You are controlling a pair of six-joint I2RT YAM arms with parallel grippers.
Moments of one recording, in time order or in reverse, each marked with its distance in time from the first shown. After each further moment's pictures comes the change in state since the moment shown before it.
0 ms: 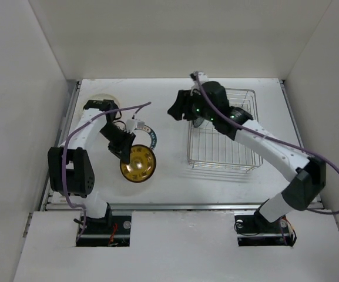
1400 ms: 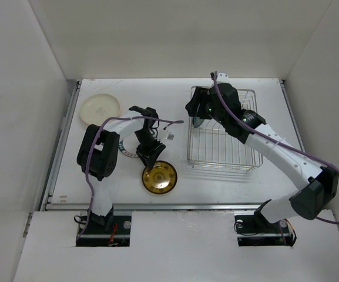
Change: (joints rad) left arm -0.352 0.321 0.030 0.254 -0.132 -0.143; right arm -0.054 -0.150 -0.063 -0.090 0.323 0.063
